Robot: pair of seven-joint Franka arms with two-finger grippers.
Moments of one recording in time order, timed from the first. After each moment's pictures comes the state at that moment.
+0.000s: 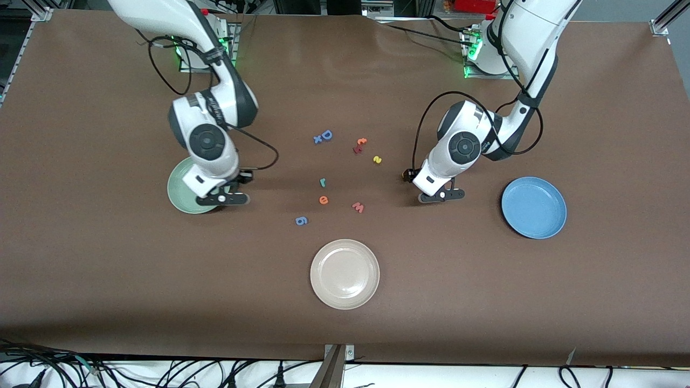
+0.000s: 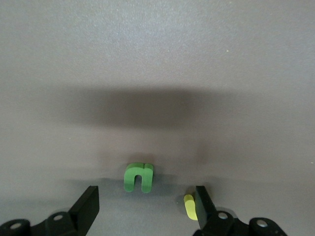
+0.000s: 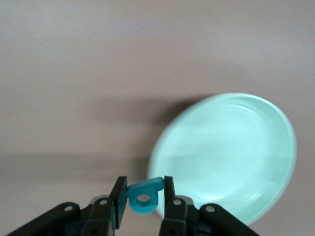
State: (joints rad) left arm -0.27 0.51 -0.21 -2.07 -0.07 2.43 -0.54; right arm 0.53 0.36 -0.18 -2.04 -0.13 2.21 0.32
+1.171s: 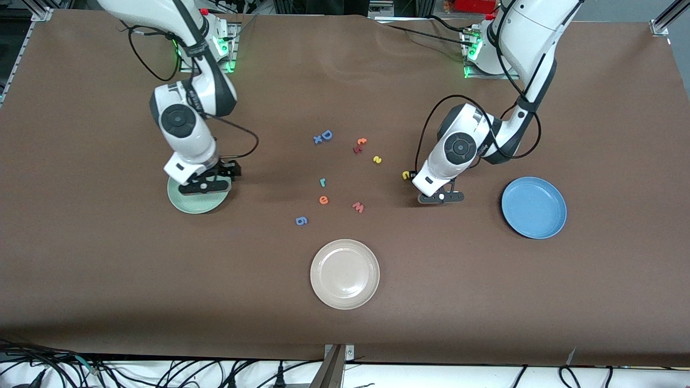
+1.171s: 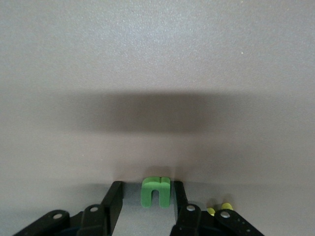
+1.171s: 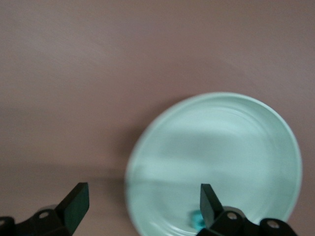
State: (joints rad) left arm -0.28 0.52 -0.20 -2.07 0.03 2.45 -0.54; right arm 0.53 0.30 -0.17 -2.20 -0.13 2.50 0.34
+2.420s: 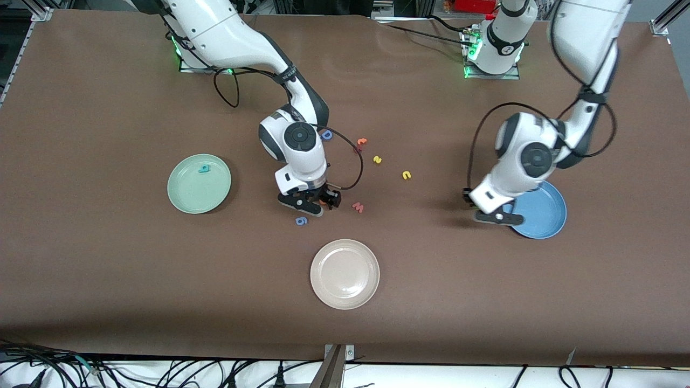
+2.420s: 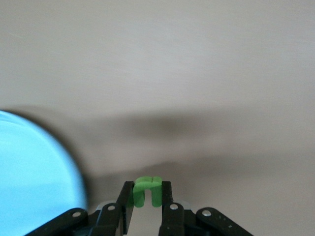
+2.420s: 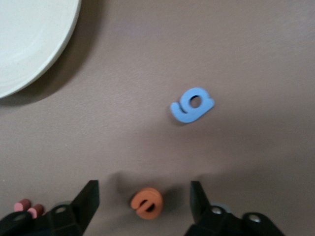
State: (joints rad) left arm -0.06 0.40 -0.08 -2.04 0.04 2.41 -0.02; right arm 0.67 0.79 0.02 -1.58 -0.13 2.50 1.15
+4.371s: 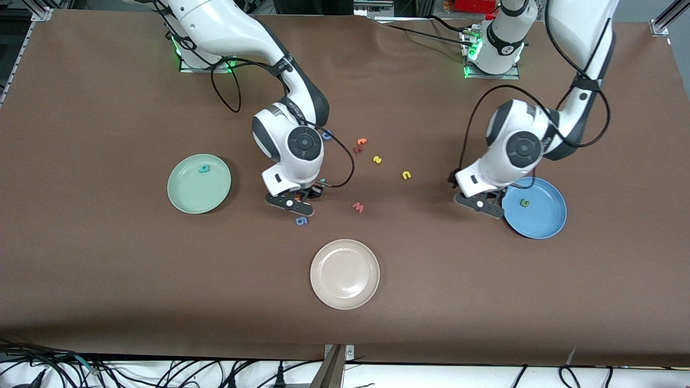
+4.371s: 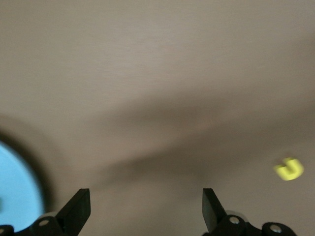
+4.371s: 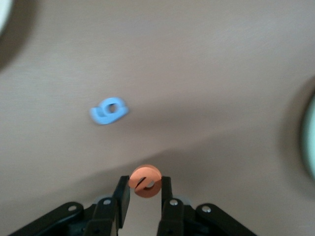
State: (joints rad) left arm -0.20 0.36 -0.14 -2.06 0.04 2.32 -0.04; right arm 0.71 0.69 -0.09 -1.52 -0.13 2.04 0.92
